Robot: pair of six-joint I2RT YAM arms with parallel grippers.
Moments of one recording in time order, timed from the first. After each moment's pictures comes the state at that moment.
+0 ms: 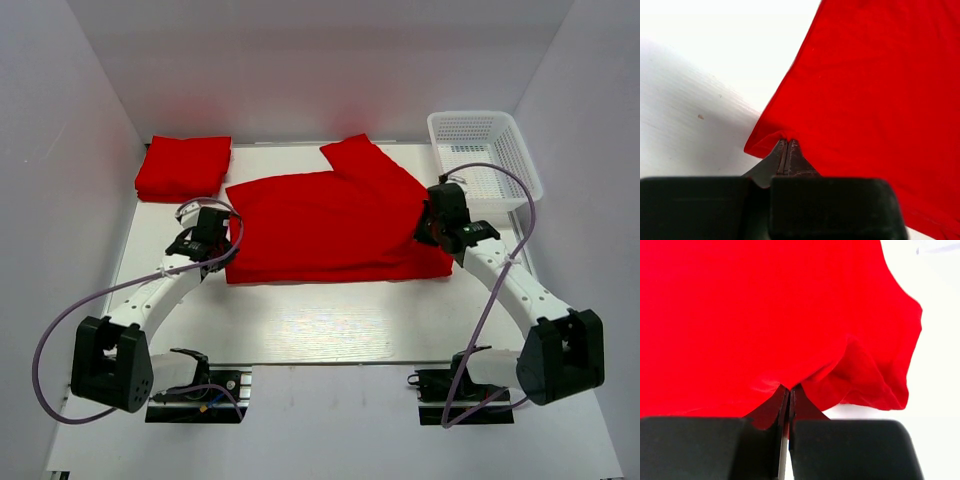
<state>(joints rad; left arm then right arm) -0.27 1.22 0.78 -0.49 -0.33 -0.85 0.34 1.24 0.93 -0.47 0.19 0.50</state>
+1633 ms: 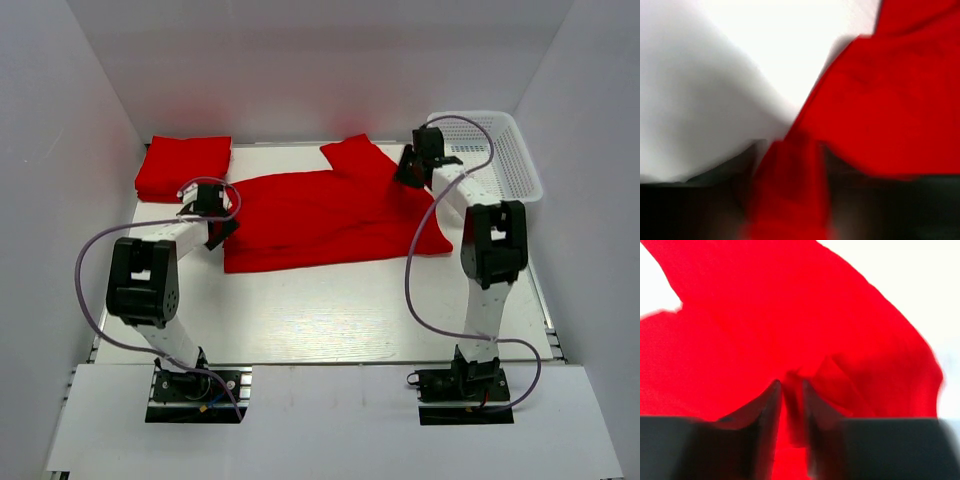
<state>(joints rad) -0.11 1.70 0.98 -0.23 -0.26 -0.76 0.21 2.03 1.59 -0.33 0.02 0.45</state>
